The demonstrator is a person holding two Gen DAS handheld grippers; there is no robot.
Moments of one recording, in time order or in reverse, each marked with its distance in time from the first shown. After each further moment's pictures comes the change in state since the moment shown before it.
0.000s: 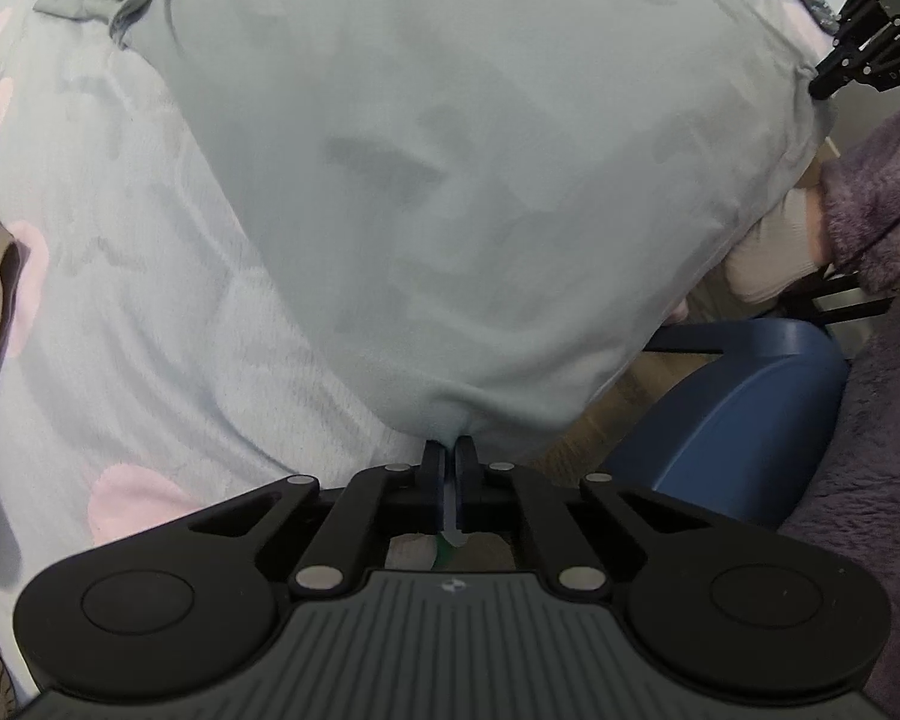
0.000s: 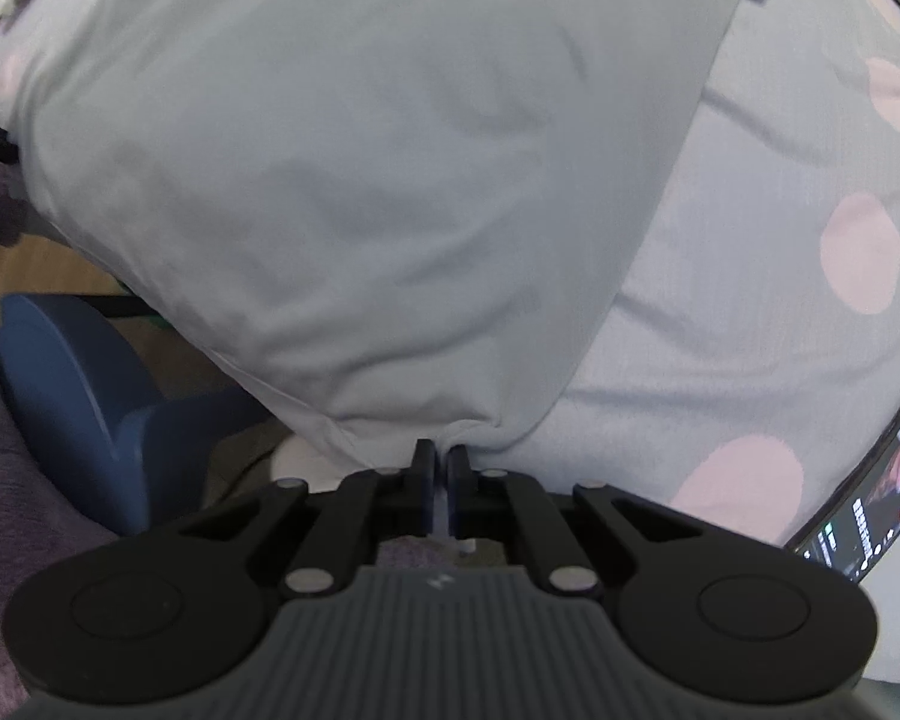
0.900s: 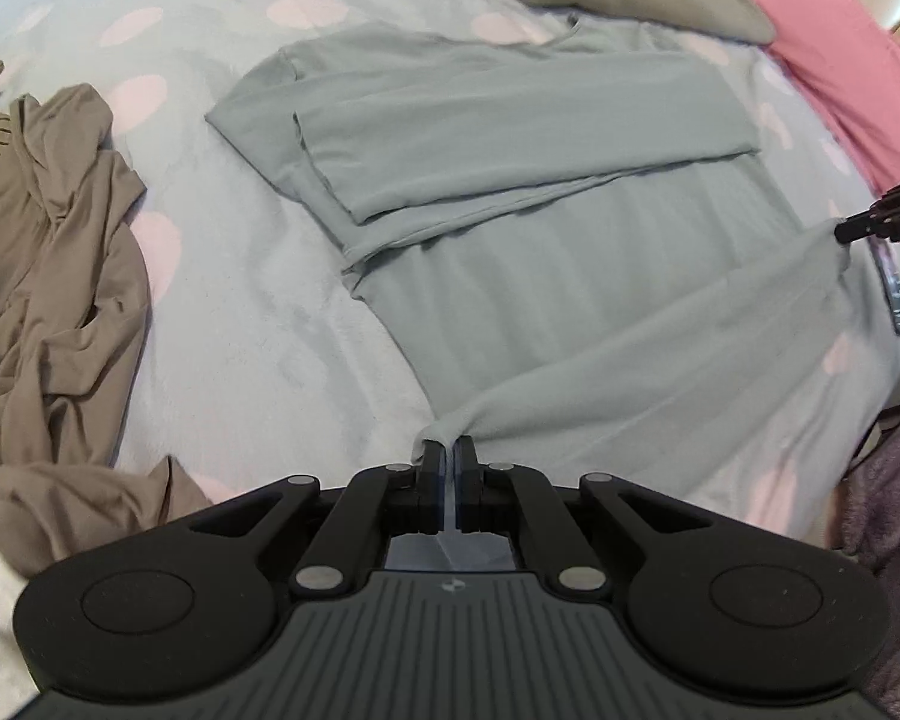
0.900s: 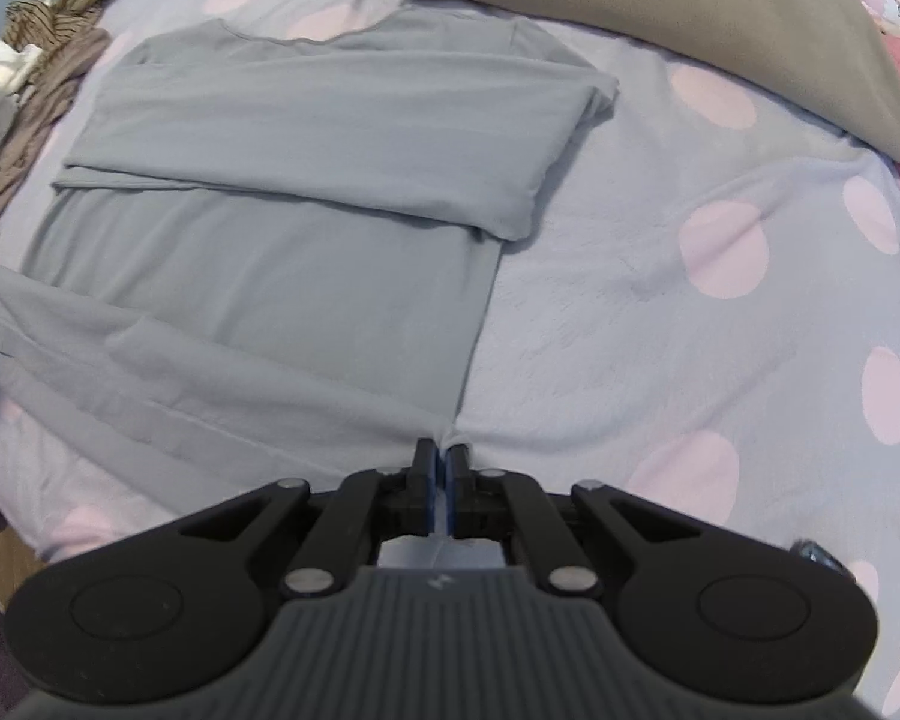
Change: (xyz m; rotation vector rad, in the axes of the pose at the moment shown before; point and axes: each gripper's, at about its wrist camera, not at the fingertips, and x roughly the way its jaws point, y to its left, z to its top) left arm -0.029 0.131 0.108 -0.240 -0.233 0.005; right arm -0.045 -0.109 0.098 0.279 -0.261 -0.053
